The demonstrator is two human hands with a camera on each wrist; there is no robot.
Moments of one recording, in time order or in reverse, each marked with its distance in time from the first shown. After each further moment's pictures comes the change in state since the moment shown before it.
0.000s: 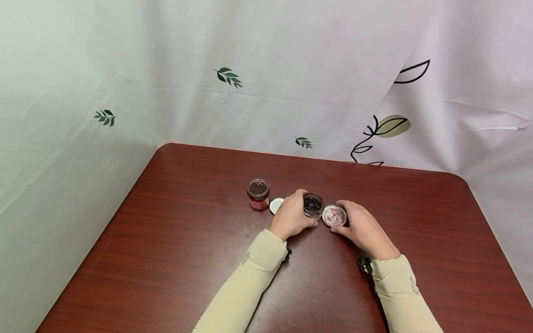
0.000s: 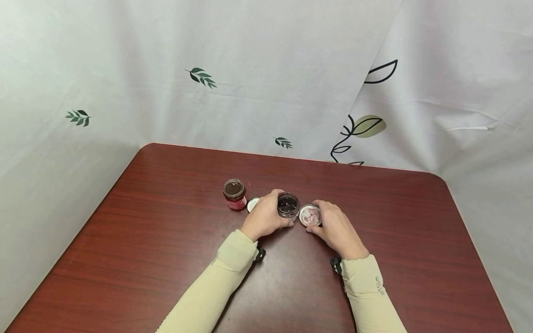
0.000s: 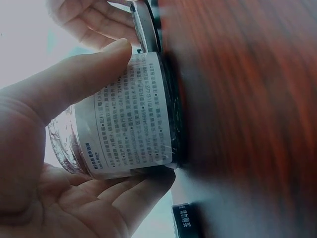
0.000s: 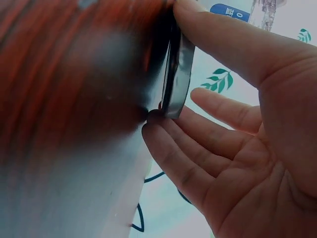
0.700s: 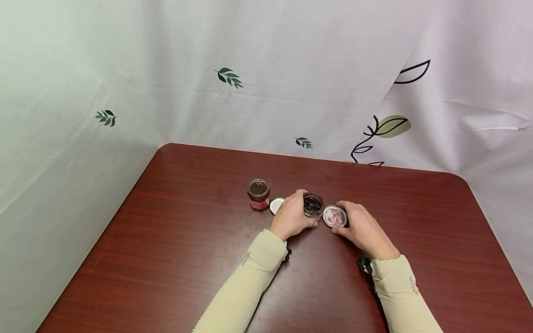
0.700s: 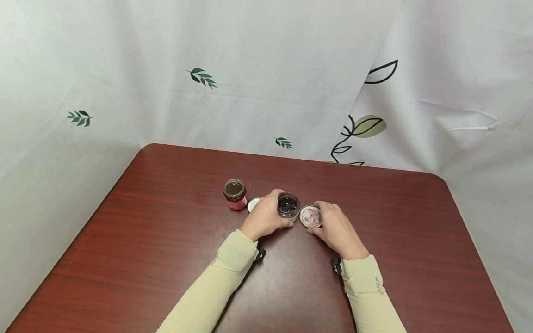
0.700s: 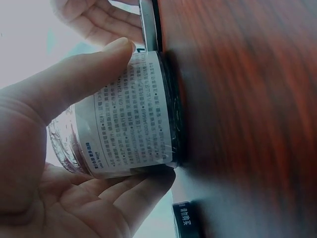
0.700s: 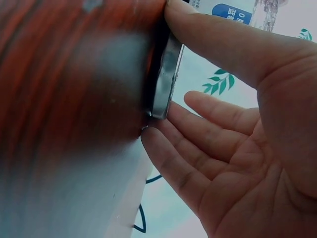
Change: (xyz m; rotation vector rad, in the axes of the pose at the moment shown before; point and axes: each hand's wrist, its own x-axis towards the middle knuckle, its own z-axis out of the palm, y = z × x) left_hand 0.000 -0.001 0.001 0.005 0.001 0.005; right_hand -0.001 0.000 0.002 -0.025 -0.014 0.027
